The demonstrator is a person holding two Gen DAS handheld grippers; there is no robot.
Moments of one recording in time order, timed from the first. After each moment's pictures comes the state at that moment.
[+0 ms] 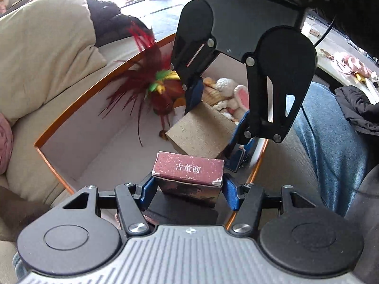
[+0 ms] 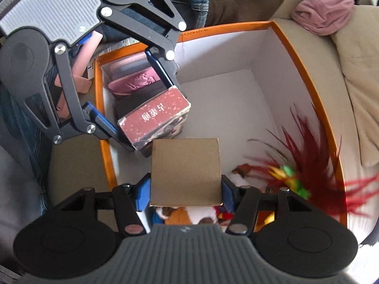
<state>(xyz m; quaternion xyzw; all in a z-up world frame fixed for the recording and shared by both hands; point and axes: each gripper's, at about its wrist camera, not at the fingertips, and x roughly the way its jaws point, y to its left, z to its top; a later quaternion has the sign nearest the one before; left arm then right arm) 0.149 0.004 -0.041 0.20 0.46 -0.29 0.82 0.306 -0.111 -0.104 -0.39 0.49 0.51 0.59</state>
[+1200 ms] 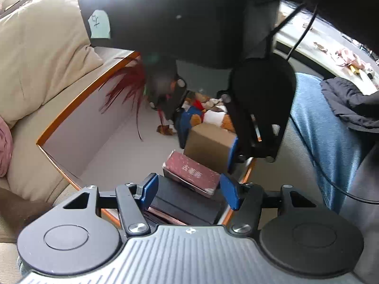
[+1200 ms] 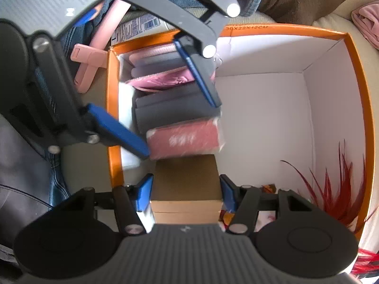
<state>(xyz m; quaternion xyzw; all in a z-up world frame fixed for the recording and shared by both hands) 0.153 0.010 -0.041 0.22 0.45 -0.31 0.80 0.307 -0.069 -0.120 -0.45 0.52 0.55 0.48</state>
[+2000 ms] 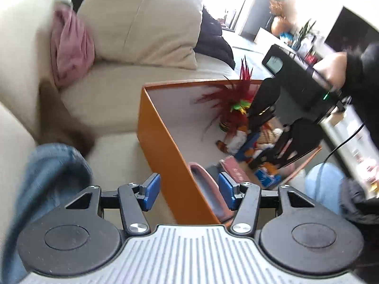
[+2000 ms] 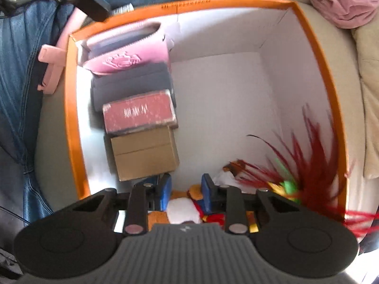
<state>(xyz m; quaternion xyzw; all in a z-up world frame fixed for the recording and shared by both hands) 0.127 0.104 -0.011 -0.04 0.45 -0.14 0.88 0.324 -0.100 -0.126 -0.46 0.51 0.49 0.54</state>
